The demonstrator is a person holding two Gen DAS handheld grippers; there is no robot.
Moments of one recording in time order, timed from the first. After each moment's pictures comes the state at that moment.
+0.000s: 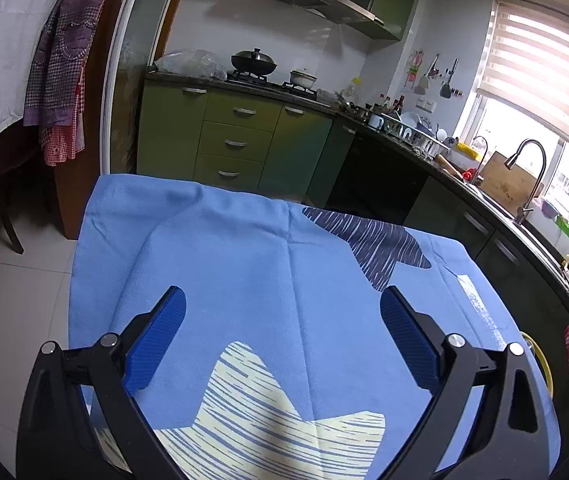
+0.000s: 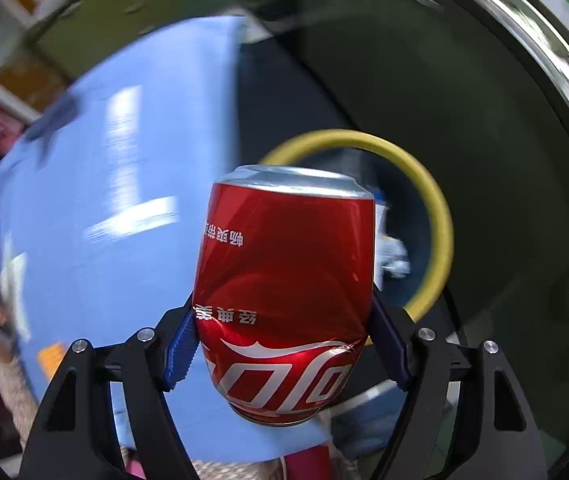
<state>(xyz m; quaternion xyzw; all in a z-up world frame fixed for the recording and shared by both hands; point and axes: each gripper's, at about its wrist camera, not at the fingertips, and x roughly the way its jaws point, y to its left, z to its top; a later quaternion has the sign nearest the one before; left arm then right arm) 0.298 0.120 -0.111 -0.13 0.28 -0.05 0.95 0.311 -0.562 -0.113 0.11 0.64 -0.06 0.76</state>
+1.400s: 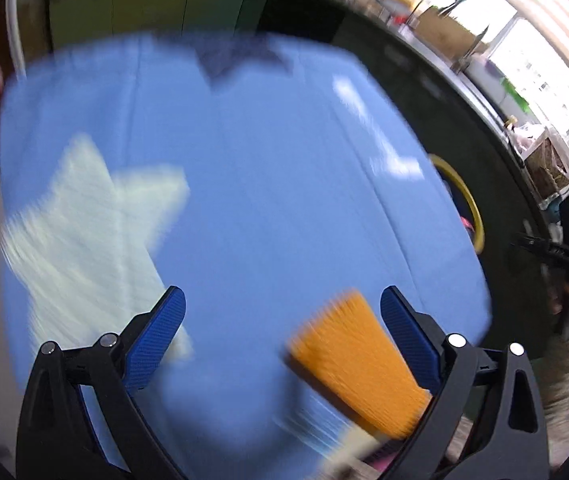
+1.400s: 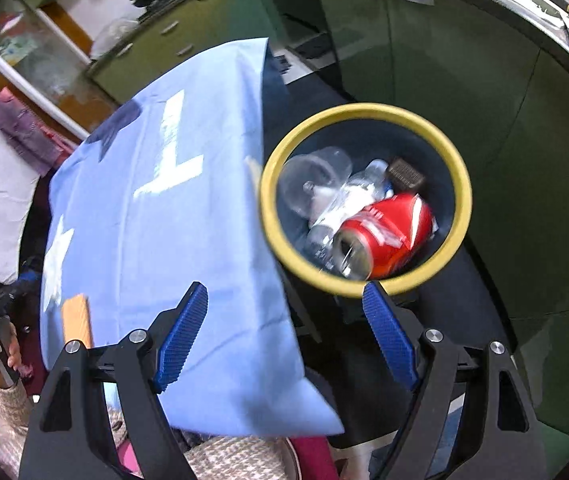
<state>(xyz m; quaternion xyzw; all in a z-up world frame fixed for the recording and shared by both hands) 0.194 -0.014 -0.111 -0.08 0.56 -0.19 0.81 0.185 -0.542 -0.112 0.18 0.53 0.07 0.82</state>
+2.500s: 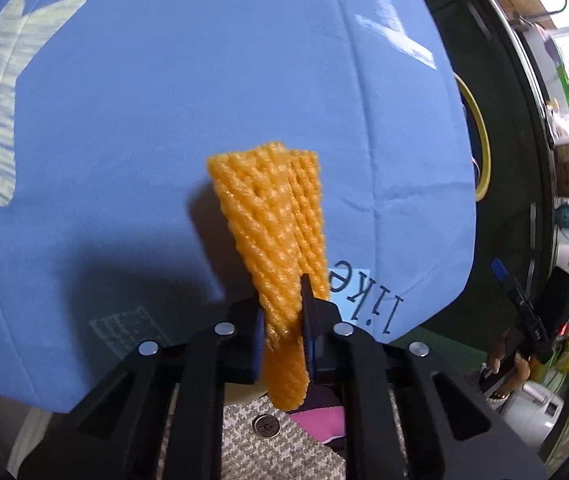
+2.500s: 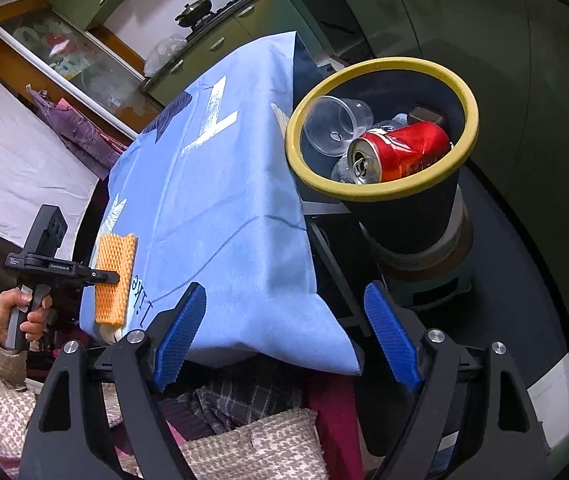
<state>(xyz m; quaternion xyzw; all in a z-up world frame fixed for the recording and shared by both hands) 0.180 -0.121 -0.165 -0.11 0.71 -0.15 0.68 0.092 -0.567 -0.165 0.25 0.48 0.15 0.83</state>
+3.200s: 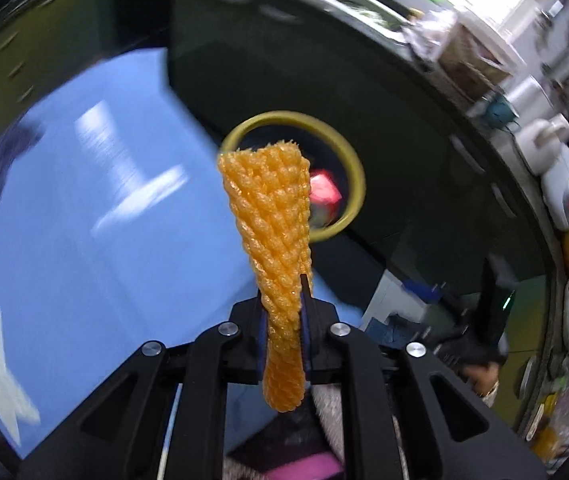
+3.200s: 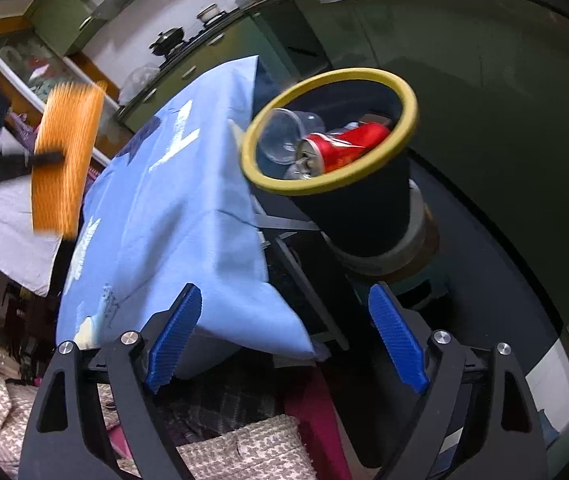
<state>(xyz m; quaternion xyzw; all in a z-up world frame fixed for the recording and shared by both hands) 0.207 -0.340 -0.034 0.09 0.56 -0.34 0.75 0.048 -0.591 -0.187 0.25 0.44 0.08 0.86</state>
